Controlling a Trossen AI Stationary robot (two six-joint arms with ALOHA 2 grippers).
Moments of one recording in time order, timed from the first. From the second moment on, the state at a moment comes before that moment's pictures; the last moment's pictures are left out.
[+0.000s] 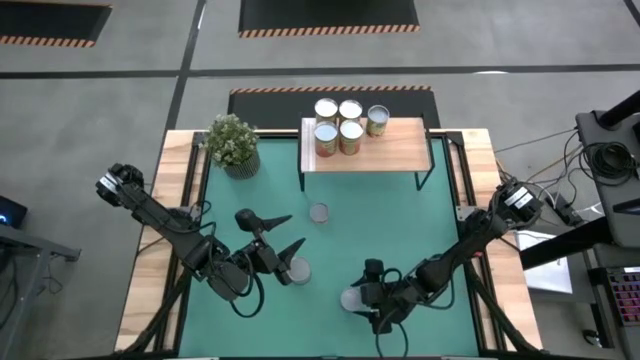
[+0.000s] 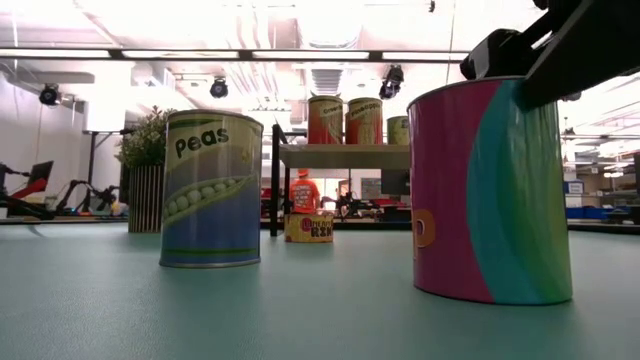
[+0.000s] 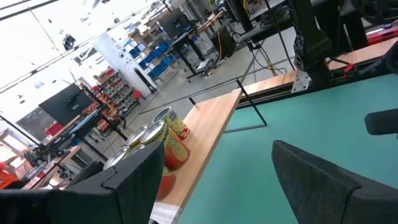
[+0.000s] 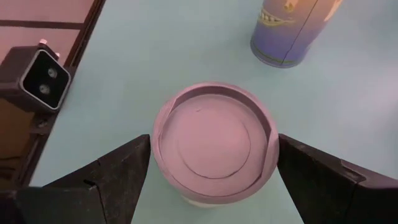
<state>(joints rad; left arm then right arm) -0.64 1.44 1.15 -0.05 -1.27 0.23 0.66 1.72 0.97 -0.02 0.39 0.43</state>
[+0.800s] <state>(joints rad) -0.64 1.44 1.15 -0.05 -1.27 0.24 0.54 1.39 0.97 -0.29 0.56 0.45</state>
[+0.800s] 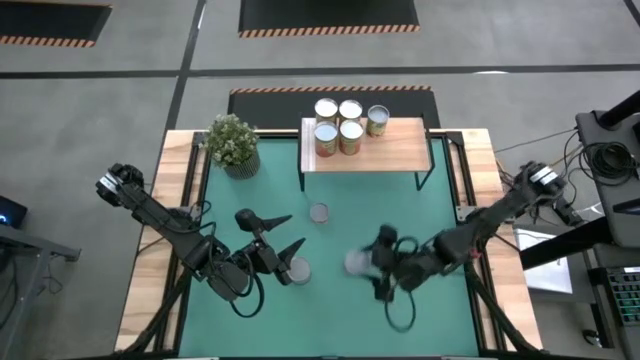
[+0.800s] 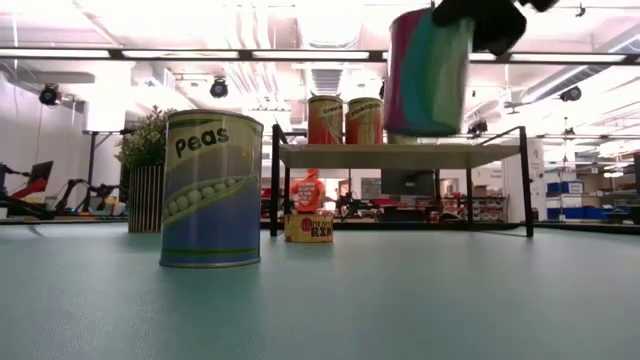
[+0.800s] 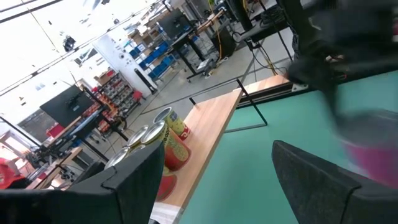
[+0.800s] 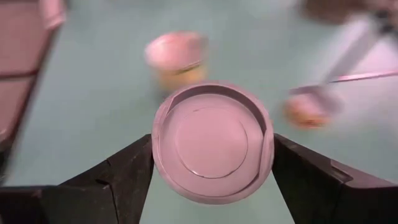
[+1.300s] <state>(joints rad) -0.64 1.44 1.15 -0.05 -1.27 0.26 0.02 1.00 0.98 -0.59 0.69 0.49</state>
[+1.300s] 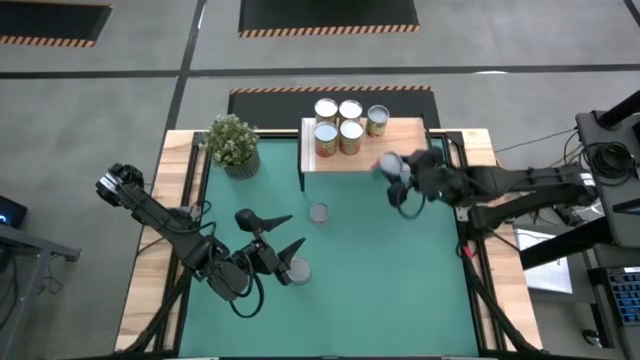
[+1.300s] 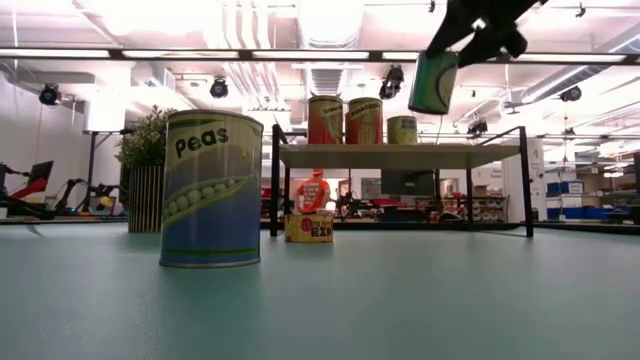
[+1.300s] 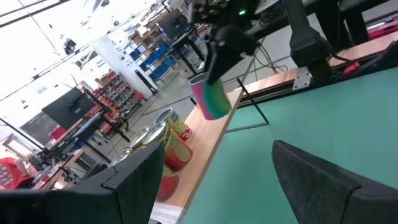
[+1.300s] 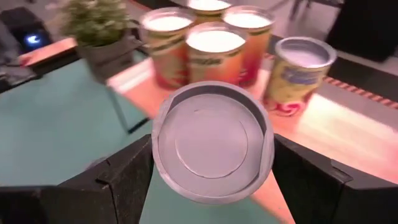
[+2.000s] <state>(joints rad) -0.64 1.44 1.15 -0.05 -1.27 0.27 -0.26 1.29 1.22 -0.76 0.62 0.53</state>
